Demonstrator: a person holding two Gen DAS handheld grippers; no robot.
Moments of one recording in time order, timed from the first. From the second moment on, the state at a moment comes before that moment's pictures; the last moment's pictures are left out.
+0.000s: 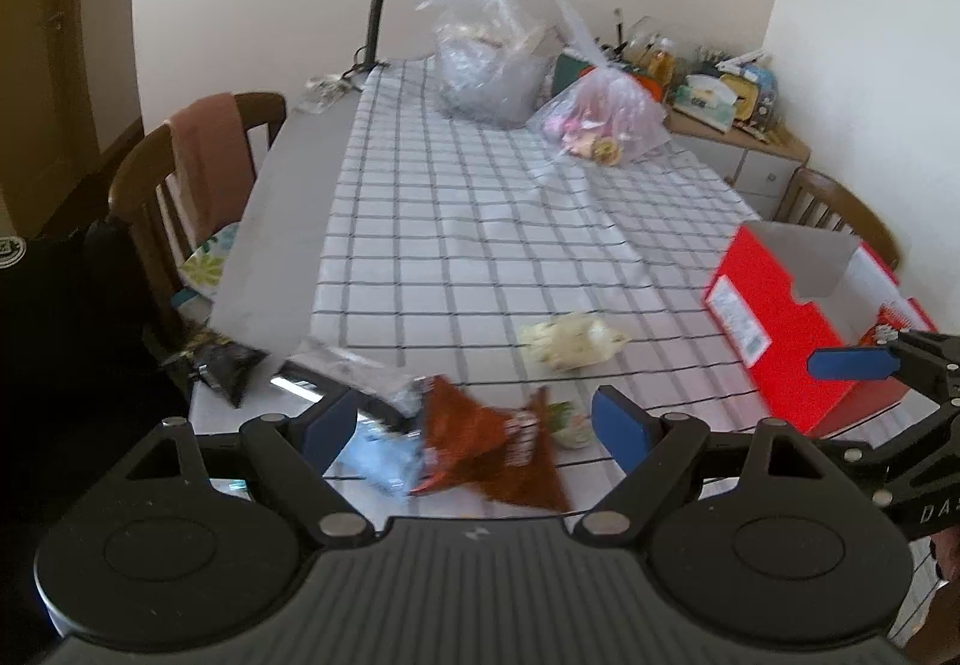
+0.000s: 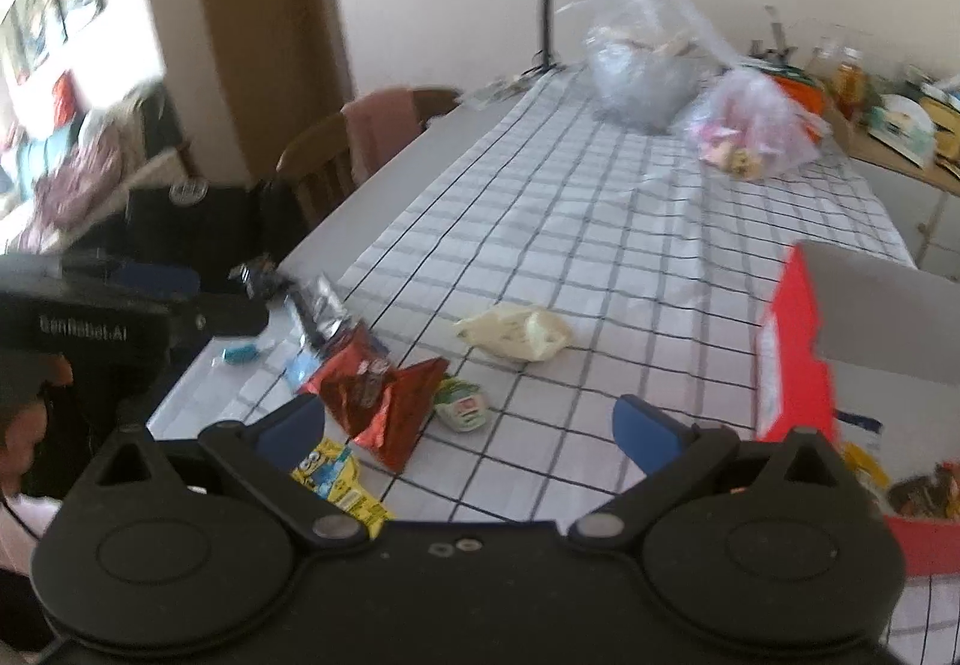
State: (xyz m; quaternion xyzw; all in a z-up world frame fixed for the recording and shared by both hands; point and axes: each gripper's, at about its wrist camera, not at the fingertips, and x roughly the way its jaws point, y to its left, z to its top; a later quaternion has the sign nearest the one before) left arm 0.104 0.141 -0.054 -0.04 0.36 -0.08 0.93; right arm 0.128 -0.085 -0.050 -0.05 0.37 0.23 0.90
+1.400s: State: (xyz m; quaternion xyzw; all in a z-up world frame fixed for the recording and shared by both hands) left arm 0.172 0.235 -0.157 0.03 0.47 -0.08 0.88; right arm 0.185 0.052 -0.137 -0.29 0.39 0.33 0.81
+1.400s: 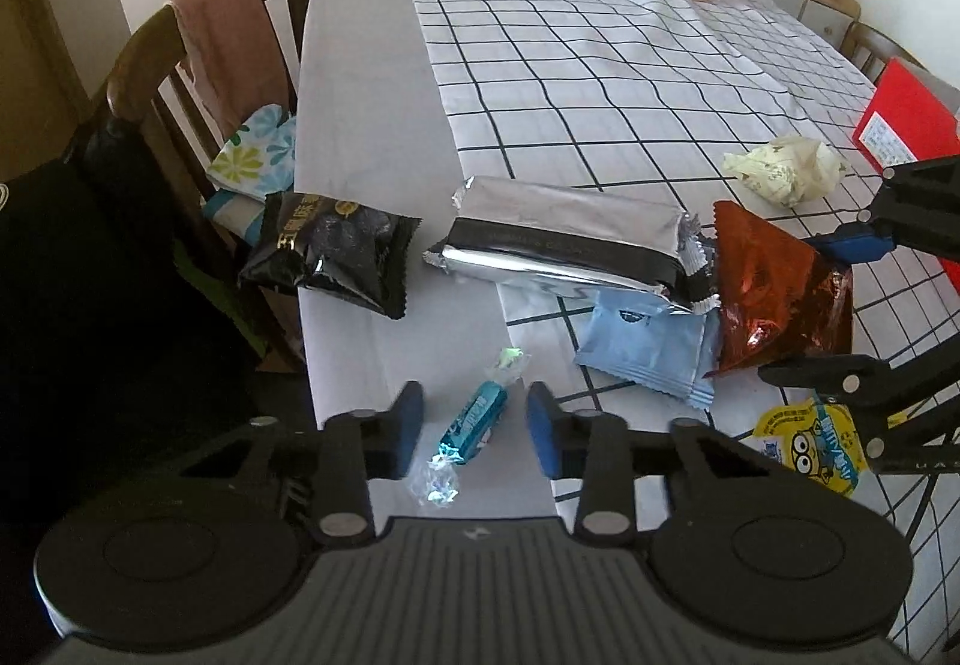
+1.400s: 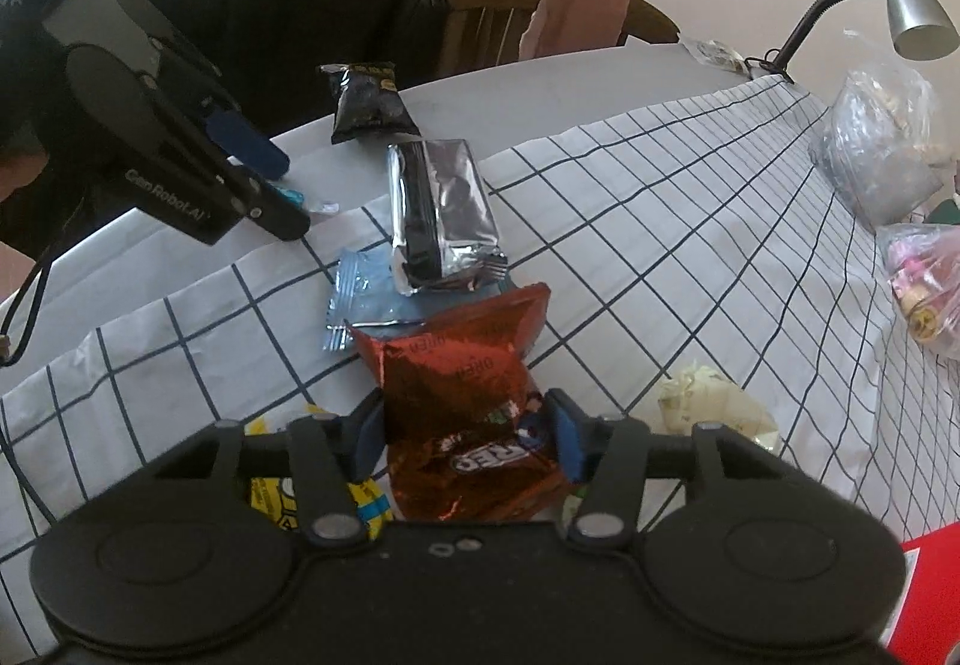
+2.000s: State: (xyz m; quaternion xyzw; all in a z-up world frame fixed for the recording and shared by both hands) left arm 0.159 0.228 -0.144 0.00 0.45 -0.07 0.89; right arm 0.179 0.038 -0.116 -0.24 0.39 0.30 0.84
